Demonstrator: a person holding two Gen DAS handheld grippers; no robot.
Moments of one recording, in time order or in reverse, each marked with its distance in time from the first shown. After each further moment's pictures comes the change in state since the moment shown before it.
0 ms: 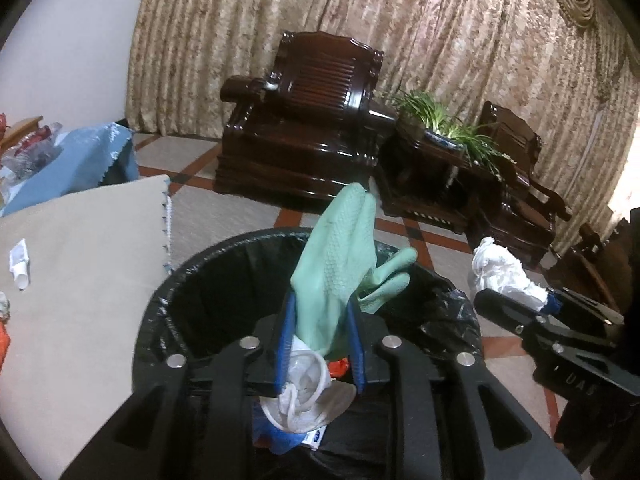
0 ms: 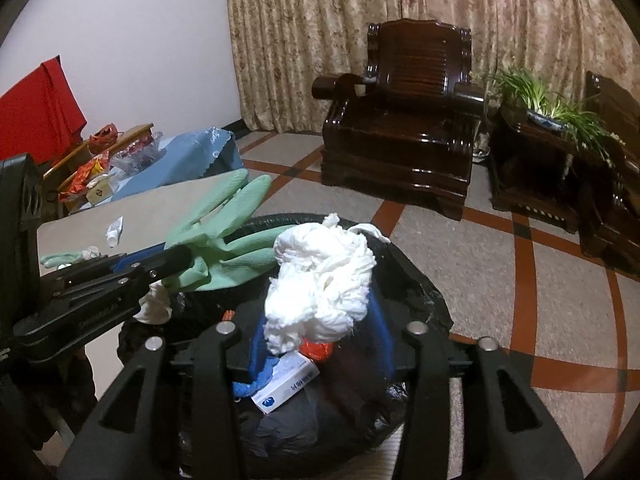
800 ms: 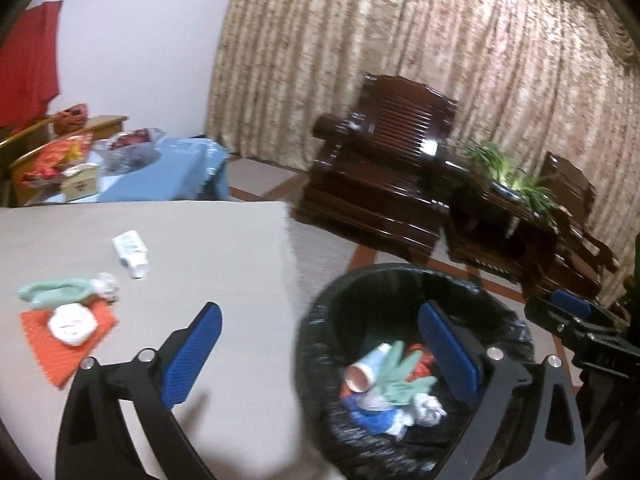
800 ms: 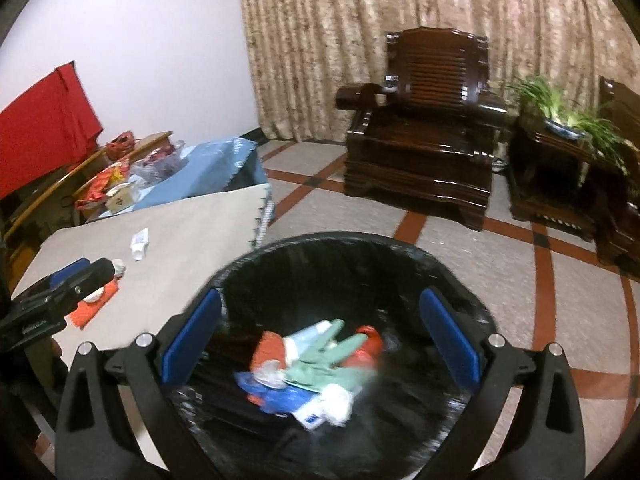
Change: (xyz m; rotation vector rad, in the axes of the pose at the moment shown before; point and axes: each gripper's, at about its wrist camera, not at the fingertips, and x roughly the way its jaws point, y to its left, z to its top) left arm -0.103 0.093 -0.017 -0.131 -0.150 0.250; right arm 0.001 0.061 0.025 -0.029 -0.043 0.105
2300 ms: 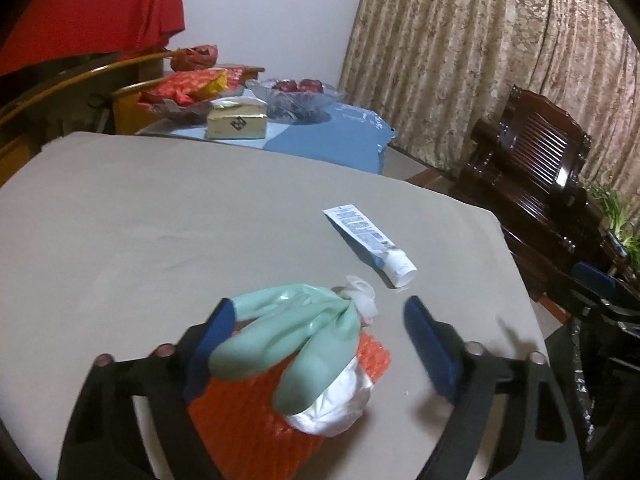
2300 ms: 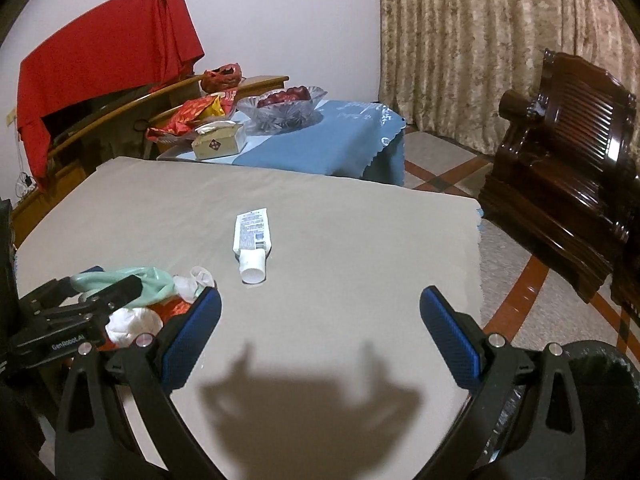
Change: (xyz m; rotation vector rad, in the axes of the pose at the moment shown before) left arm 0.044 0.257 -0.011 -0.230 0.072 0.316; right arm 0.196 0.245 0.046 -0.283 0.102 0.252
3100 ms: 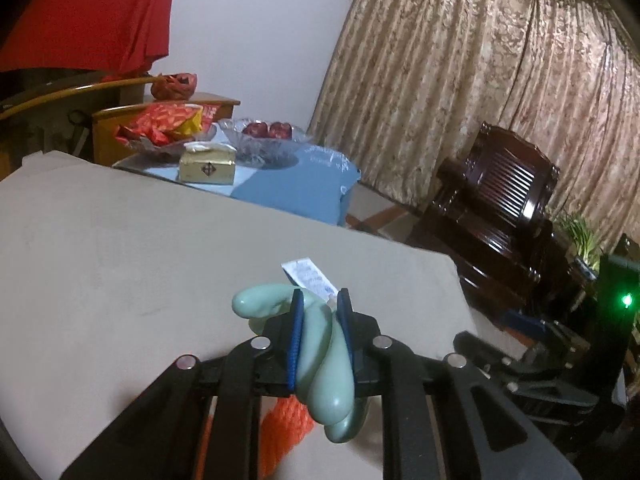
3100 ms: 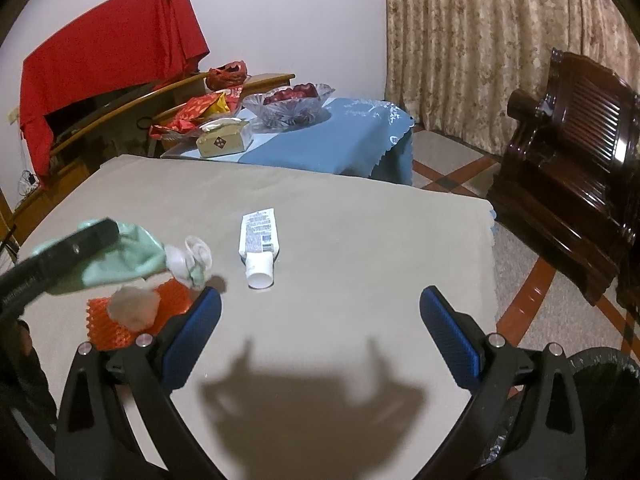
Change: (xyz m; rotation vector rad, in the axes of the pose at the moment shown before) left arm -0.029 -0.013 0.032 -0.028 -0.134 -0.109; right arm 0.012 0.004 0.004 -0.005 -0.002 0.021
